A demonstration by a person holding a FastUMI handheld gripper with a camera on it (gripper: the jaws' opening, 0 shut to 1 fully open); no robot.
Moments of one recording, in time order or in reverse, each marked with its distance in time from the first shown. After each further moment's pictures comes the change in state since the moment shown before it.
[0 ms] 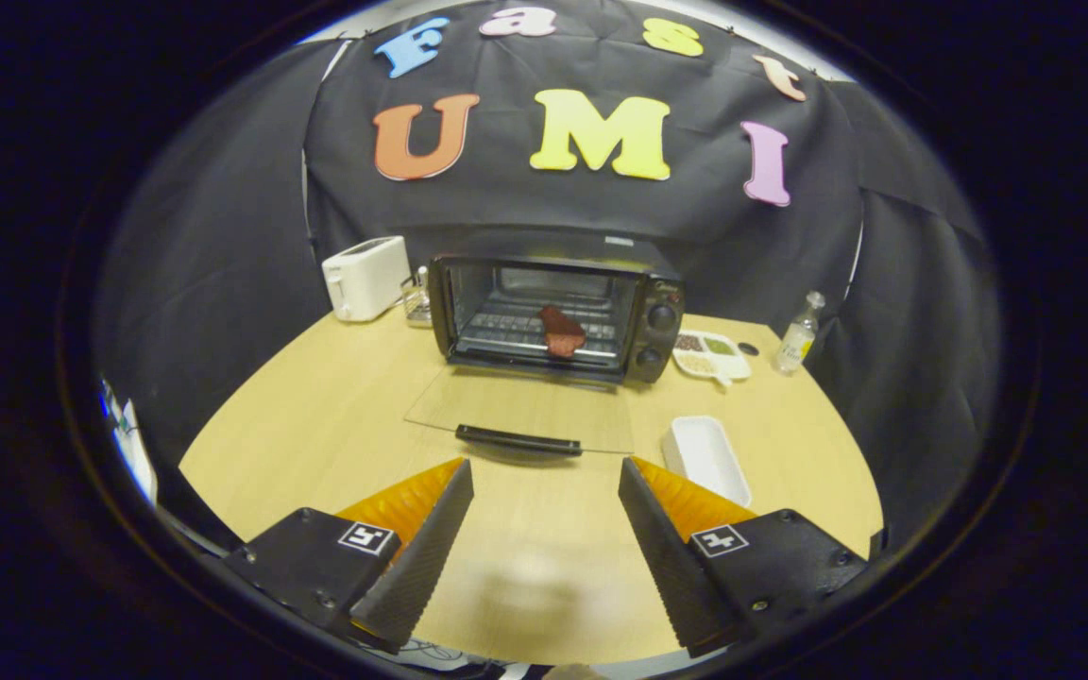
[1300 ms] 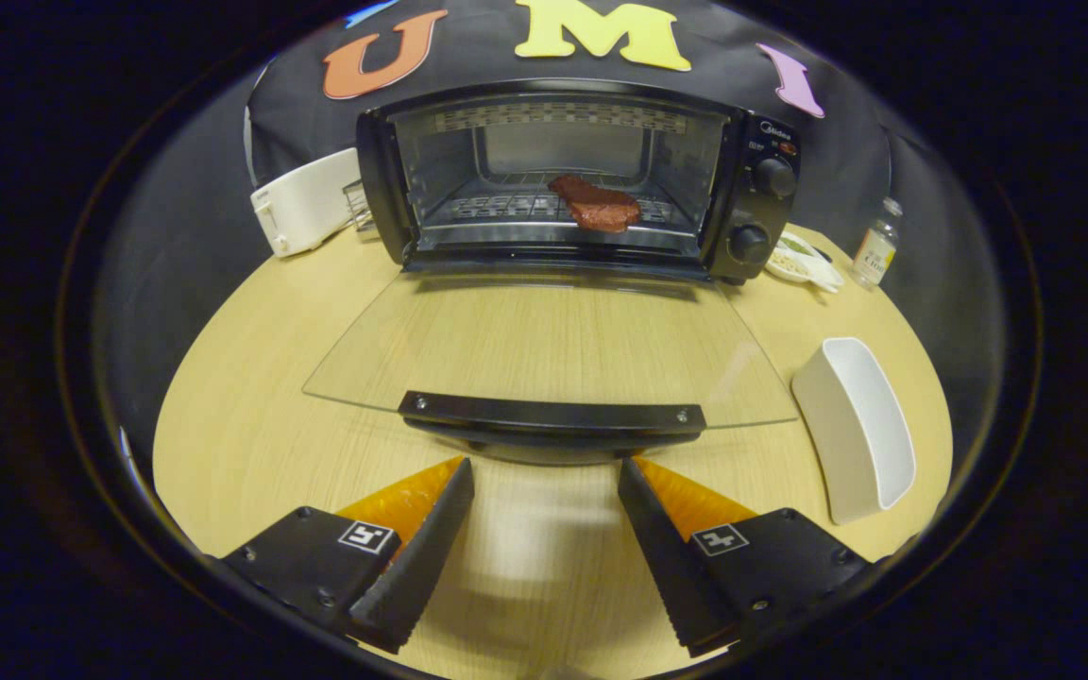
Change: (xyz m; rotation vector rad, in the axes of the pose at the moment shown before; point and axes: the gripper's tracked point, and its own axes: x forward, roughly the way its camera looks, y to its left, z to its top) arm 0.171 0.018 -0.046 0.104 0.234 -0.022
